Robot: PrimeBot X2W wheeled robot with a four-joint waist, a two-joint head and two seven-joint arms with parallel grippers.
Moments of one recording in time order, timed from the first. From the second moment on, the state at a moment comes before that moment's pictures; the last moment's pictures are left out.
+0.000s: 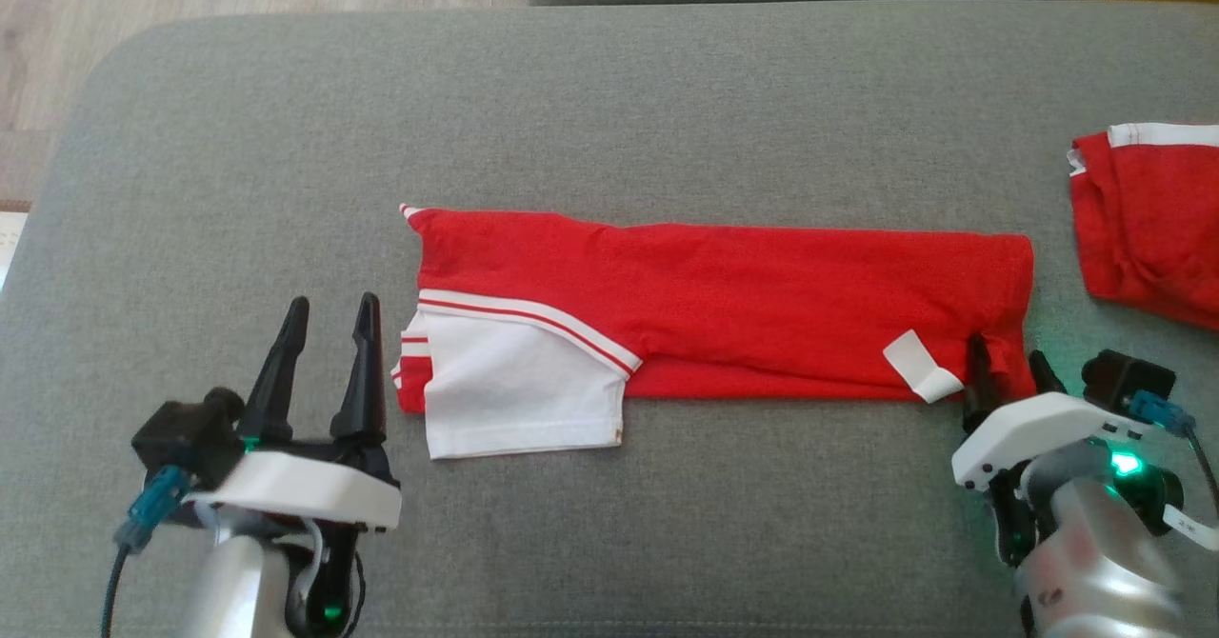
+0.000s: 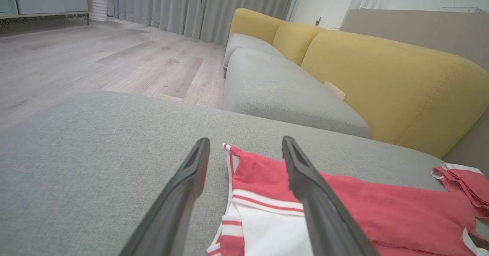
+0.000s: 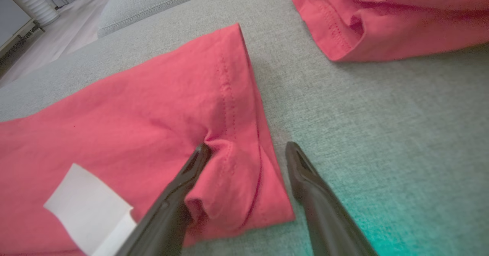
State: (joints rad) left arm -0.09 0.05 -0.09 0.20 -0.30 -0.12 -0.26; right arm -0.44 -0.06 -0.23 1.01 0.14 0.13 -0.17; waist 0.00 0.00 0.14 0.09
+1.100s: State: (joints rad) left arm -0.05 0.05 -0.09 0.22 -0.34 -0.12 -0.26; right arm -0.50 -0.06 -0.48 0.99 -0.06 0.13 -0.21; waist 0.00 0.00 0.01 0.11
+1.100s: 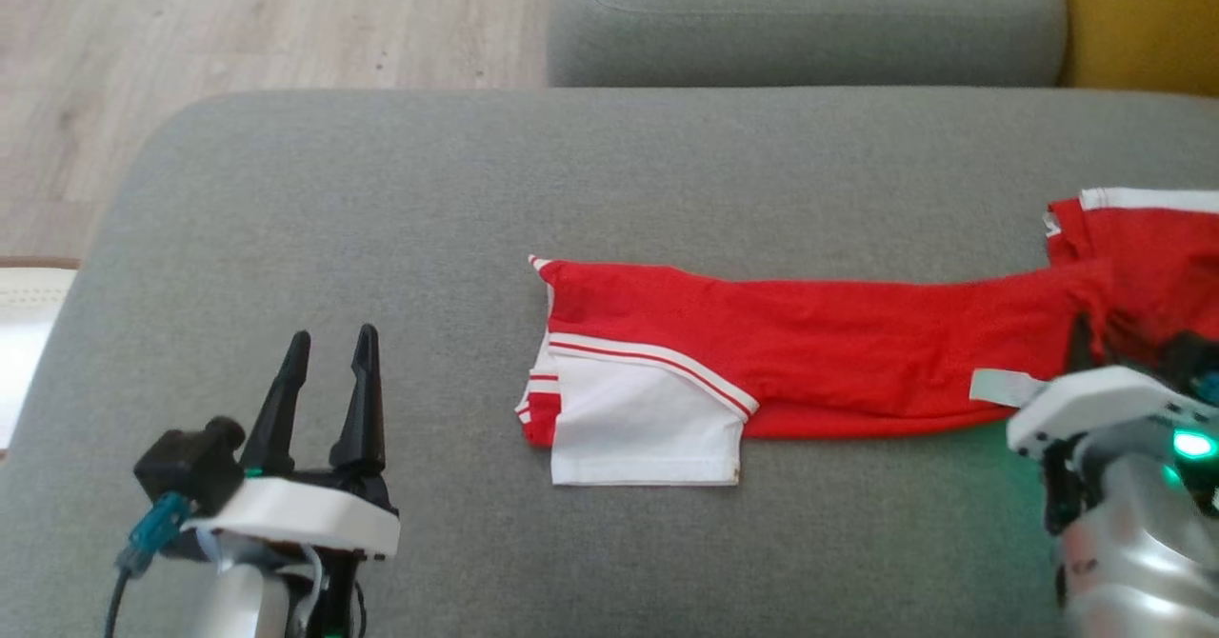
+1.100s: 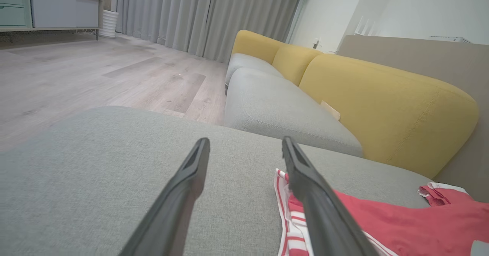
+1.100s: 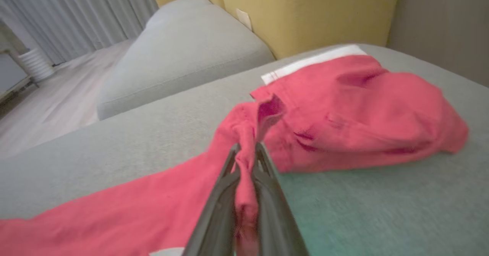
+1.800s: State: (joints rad) left arm -0.02 0.05 -0.13 0.23 -0.34 -0.12 -0.26; right arm -0.47 -0.06 0.56 0.79 0.78 0.13 -0.16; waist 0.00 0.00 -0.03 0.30
